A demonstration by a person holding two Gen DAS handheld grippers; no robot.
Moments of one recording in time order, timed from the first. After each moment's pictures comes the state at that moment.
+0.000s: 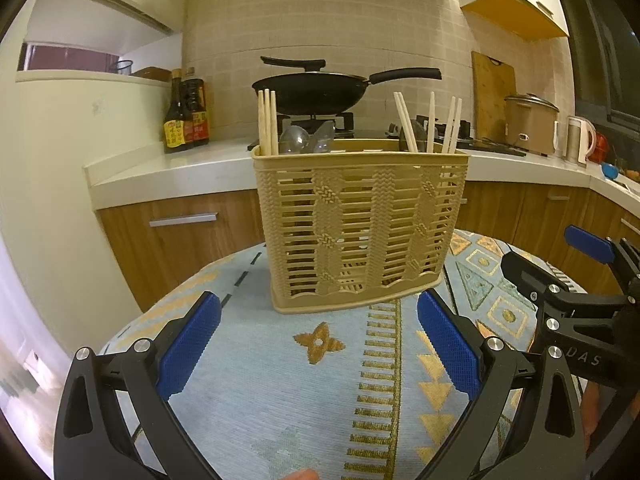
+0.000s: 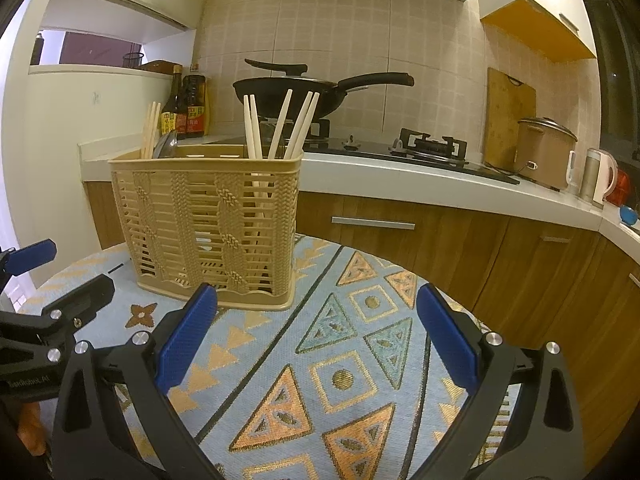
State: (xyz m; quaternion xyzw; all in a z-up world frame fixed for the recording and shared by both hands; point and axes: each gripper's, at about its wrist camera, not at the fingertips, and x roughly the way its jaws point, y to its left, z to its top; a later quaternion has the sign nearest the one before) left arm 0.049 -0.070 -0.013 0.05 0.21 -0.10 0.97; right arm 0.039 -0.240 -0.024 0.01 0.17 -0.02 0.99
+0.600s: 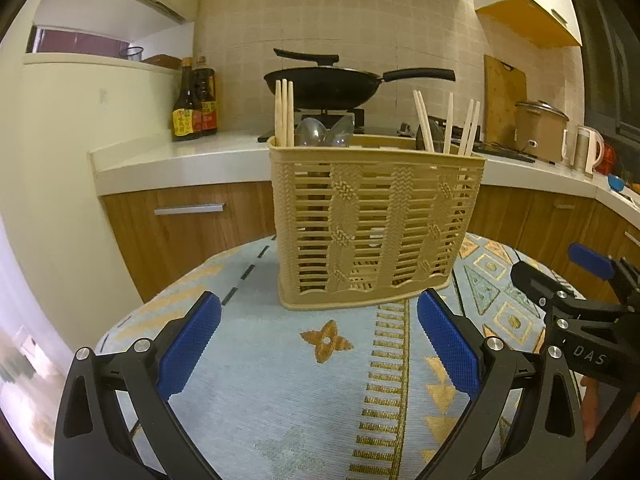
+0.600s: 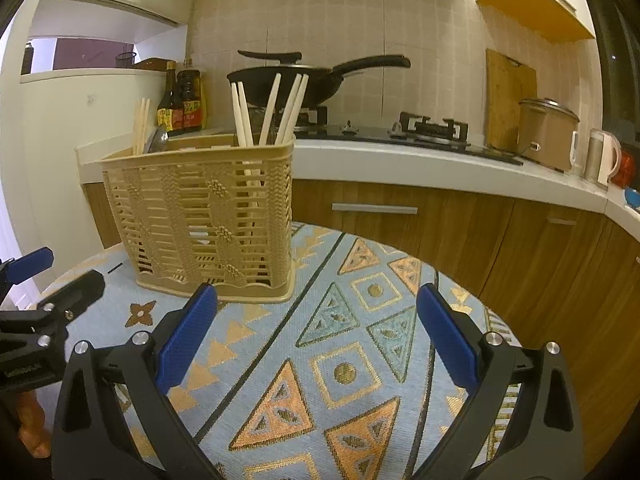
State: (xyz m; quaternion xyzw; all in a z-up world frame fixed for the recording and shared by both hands) left arm 0.054 -0.061 -0.014 0.03 0.22 -0.08 0.97; right arm 0.048 -0.249 -0.029 0.03 0.19 -0.02 0.98
